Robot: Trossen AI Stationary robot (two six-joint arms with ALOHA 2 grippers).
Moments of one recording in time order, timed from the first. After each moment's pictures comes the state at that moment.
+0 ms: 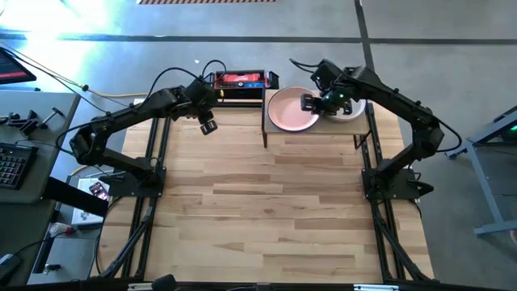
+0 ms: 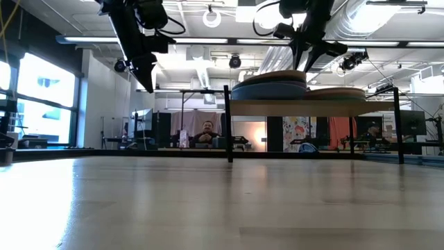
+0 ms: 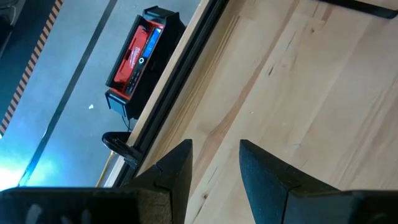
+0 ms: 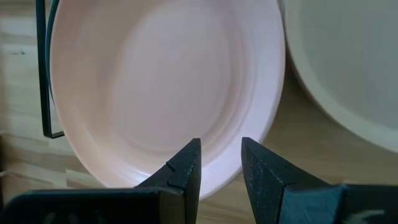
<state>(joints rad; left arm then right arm) 0.63 1.34 1.15 -0.82 -0.26 0.27 -0.63 1.53 1.61 -1.27 -0.06 0.89</state>
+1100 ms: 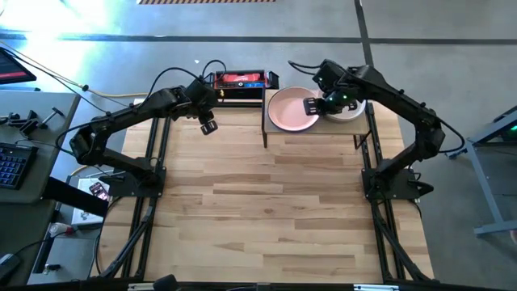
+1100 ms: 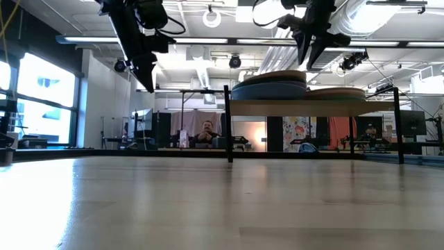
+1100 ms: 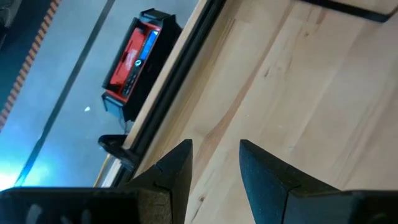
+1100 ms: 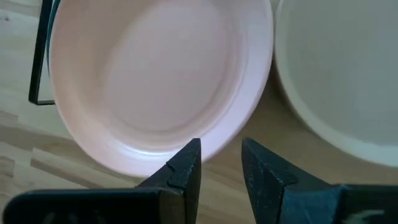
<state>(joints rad) 0.63 1.34 1.15 -0.81 -0.25 0.27 -0.60 1.52 1.67 -1.36 0.01 0.74</state>
